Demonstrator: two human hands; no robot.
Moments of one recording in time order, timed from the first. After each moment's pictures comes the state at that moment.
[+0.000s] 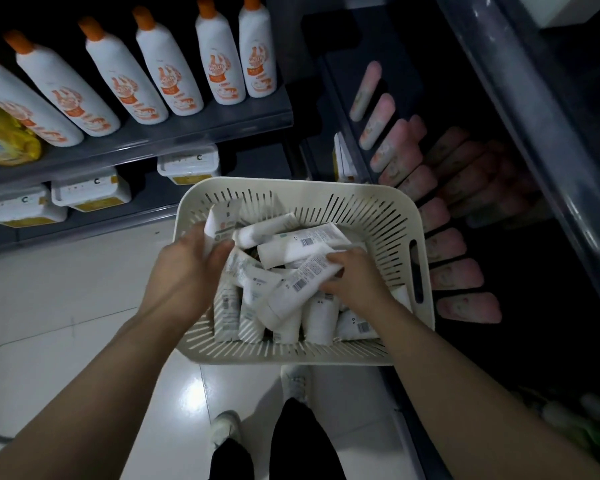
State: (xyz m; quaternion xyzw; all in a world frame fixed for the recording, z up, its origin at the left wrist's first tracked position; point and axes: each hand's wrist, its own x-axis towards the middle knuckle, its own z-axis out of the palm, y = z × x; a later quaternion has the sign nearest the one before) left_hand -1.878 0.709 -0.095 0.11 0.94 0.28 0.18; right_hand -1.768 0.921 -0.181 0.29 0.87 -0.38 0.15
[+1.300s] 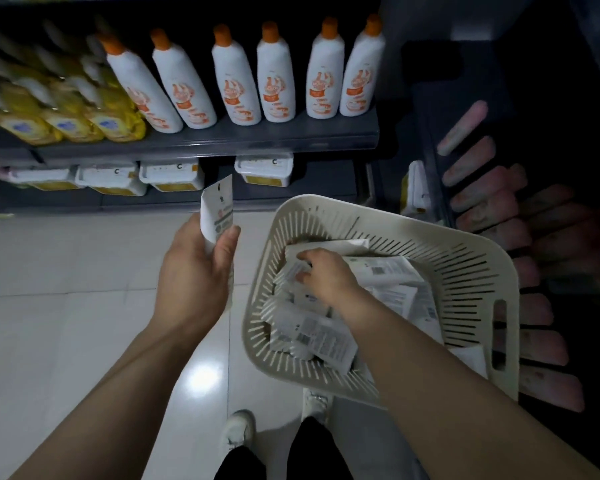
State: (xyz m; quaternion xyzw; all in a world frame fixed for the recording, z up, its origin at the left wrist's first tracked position) left_hand -1.898 0.642 -0.071 -0.01 0.90 0.42 0.08; right_hand -1.891 0.823 -0.211 0.12 0.91 -0.32 0.25
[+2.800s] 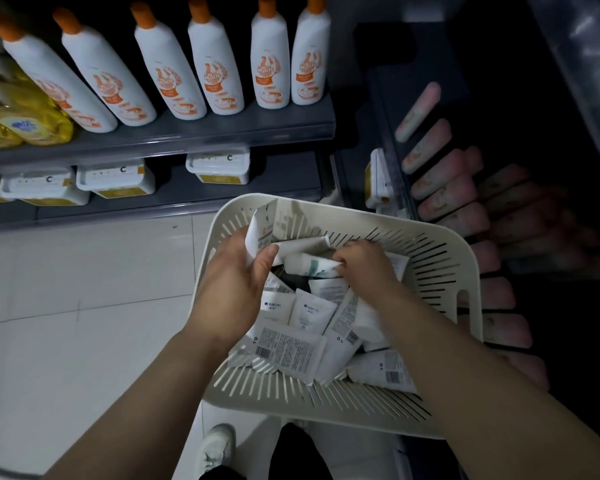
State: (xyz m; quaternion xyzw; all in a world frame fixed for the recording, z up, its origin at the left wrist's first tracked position) left_hand -1.896 0.720 -0.134 0.09 0.90 0.39 0.18; right_hand -1.863 0.939 -0.232 0.11 0.97 -0.16 0.17
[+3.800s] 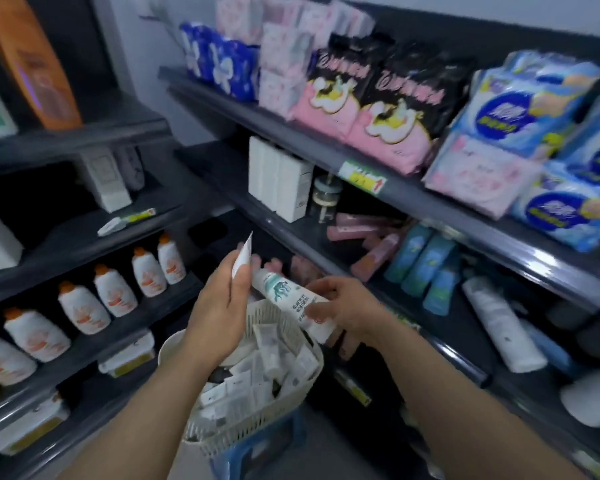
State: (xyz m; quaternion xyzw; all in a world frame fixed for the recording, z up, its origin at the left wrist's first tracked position) left_hand -1.796 0.710 0.178 0.41 0.74 0.51 0.16; right_hand -1.645 0.847 0.188 0.44 0.71 -0.54 -0.08
